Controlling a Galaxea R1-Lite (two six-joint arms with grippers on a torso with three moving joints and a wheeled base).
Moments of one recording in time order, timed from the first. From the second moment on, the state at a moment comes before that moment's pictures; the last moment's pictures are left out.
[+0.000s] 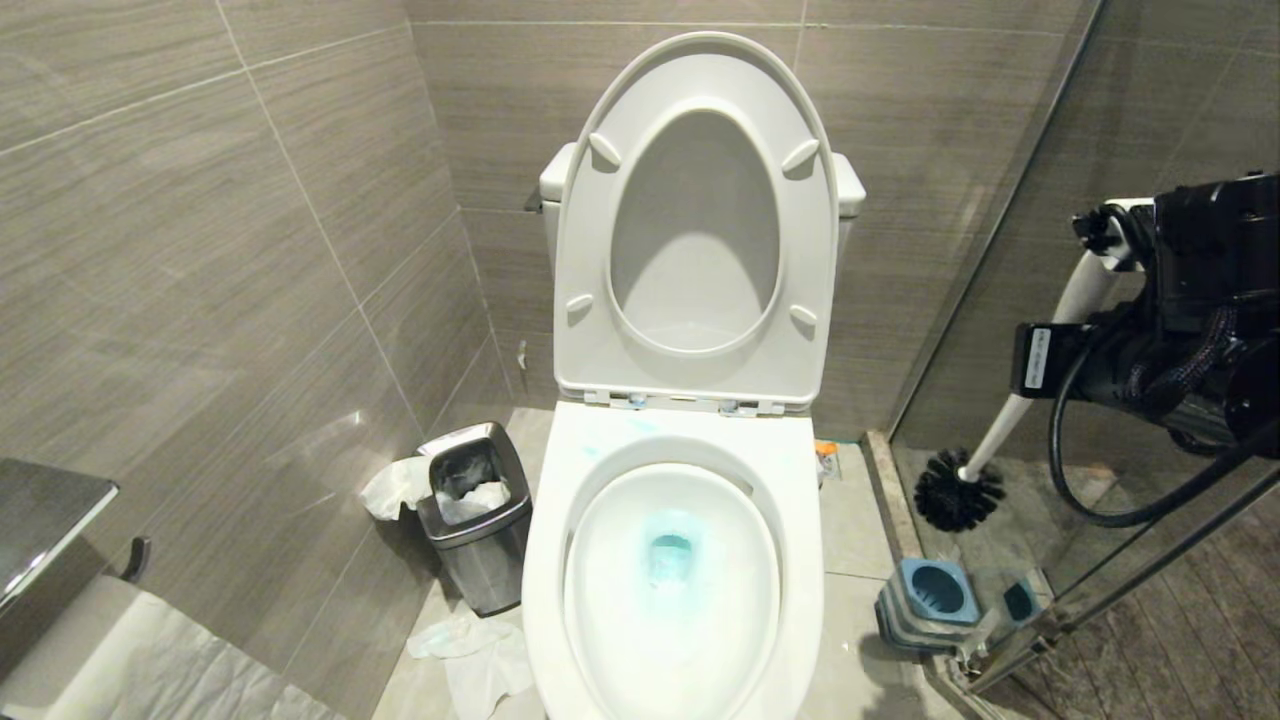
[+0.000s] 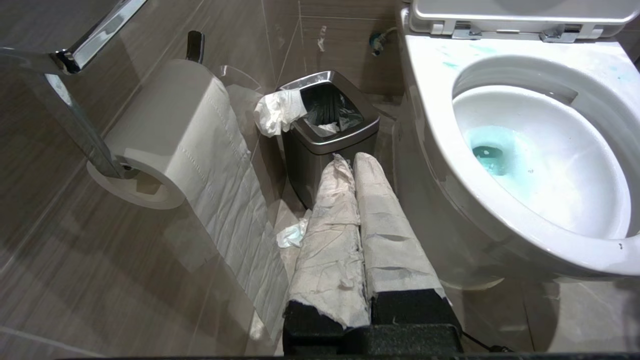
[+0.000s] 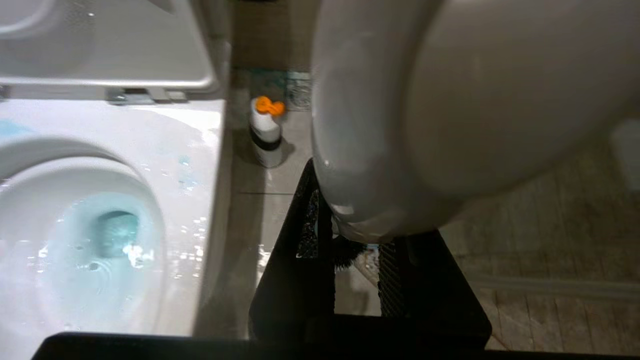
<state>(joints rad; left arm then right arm) 0.00 0.00 0.00 0.01 0.00 0.00 0.30 1.54 -1.07 -0.07 -0.51 0.15</state>
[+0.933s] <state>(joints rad) 0.00 0.00 0.00 0.01 0.00 0.00 -0.02 1.86 -0.72 -0.84 -0.16 0.07</state>
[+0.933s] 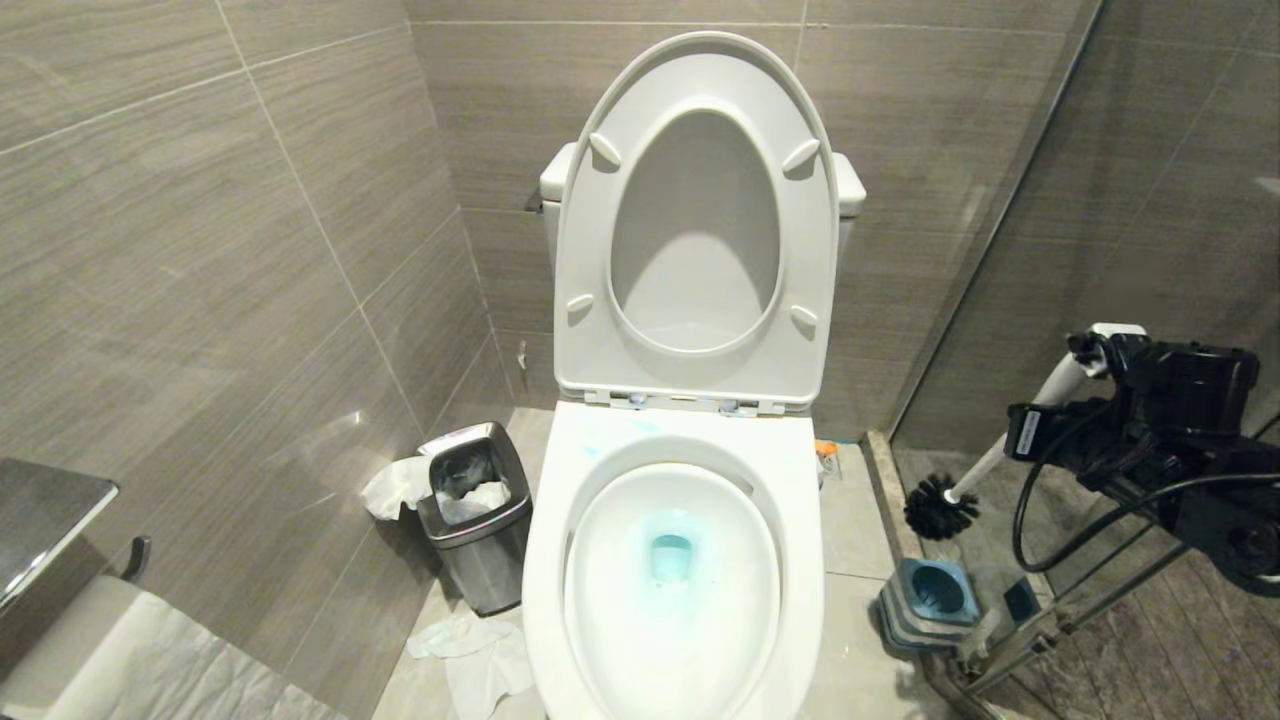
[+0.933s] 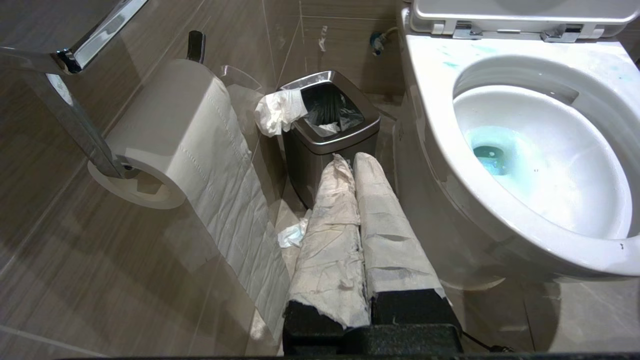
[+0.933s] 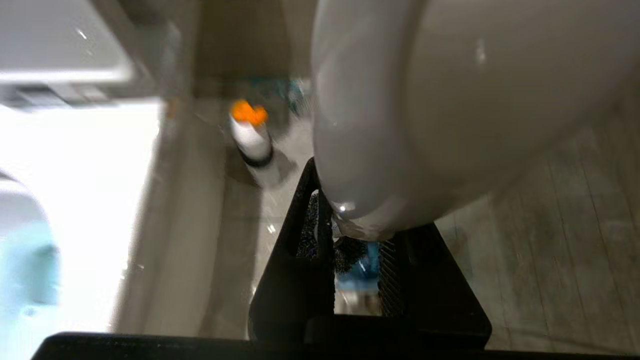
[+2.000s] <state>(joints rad) 0.00 0.00 0.00 0.01 0.00 0.00 -0.14 2.23 -0.76 -1.04 -0.16 0.07</state>
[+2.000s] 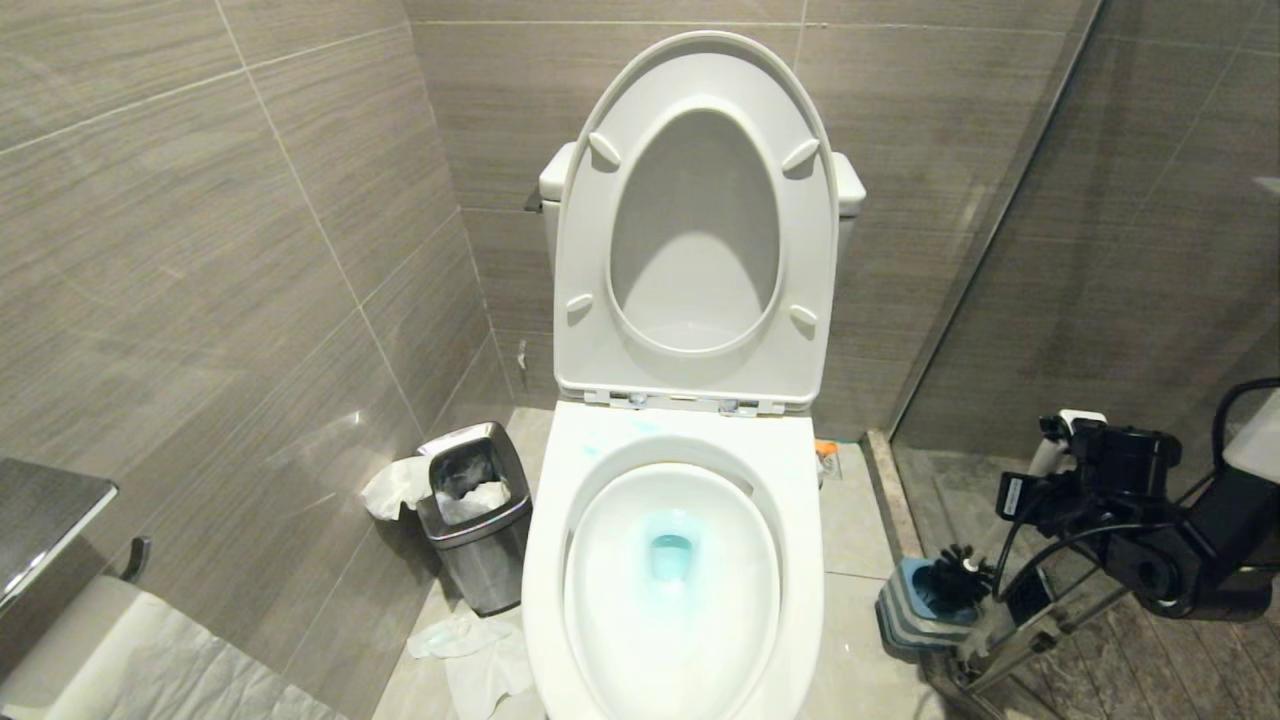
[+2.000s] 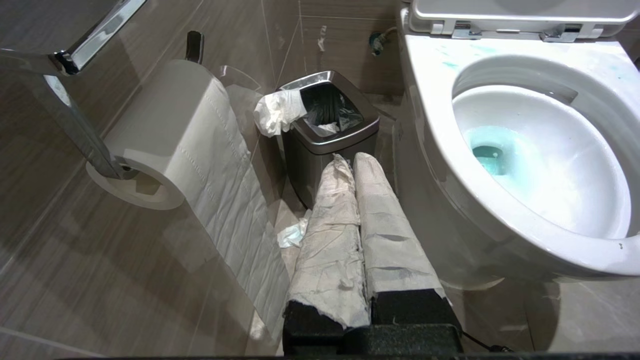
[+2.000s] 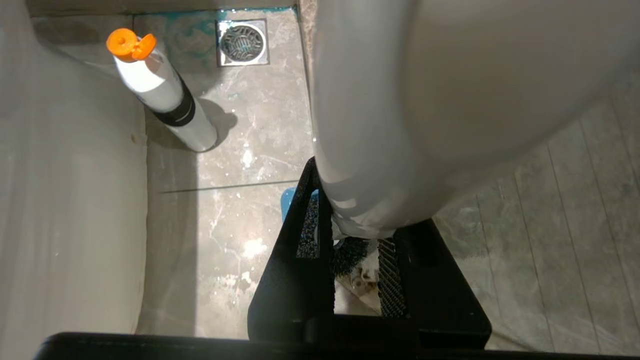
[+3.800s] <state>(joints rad) 0.00 0.00 0.00 0.01 0.00 0.00 -0.15 2.57 -0.94 -1.09 -0.18 0.06</state>
